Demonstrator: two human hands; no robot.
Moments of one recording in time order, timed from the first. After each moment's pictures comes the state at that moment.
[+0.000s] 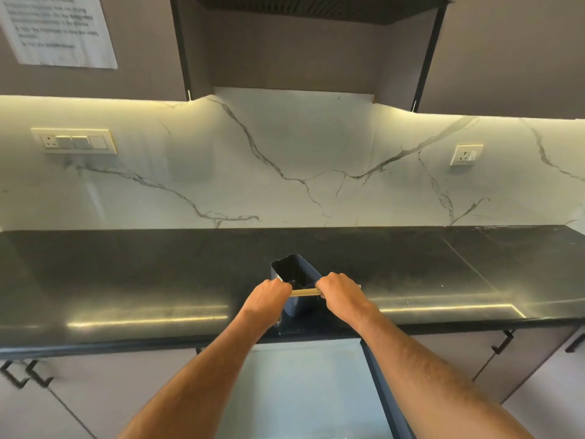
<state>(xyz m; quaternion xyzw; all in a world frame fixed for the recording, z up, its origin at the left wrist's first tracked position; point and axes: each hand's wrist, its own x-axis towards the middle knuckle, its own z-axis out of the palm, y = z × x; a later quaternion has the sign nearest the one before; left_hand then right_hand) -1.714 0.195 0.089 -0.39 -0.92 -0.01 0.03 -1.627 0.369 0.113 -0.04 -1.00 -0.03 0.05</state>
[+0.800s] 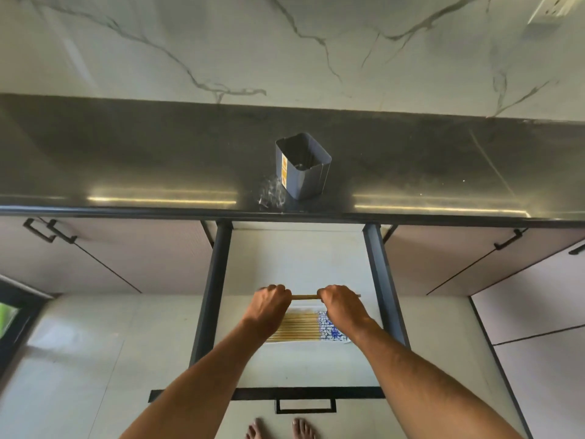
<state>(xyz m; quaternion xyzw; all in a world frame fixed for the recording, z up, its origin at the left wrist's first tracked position) -1.536 0.131 -0.116 -0.39 -0.92 -0.04 -0.08 -1.463 0.325 -0.103 -0.03 -0.99 0.08 -0.09</state>
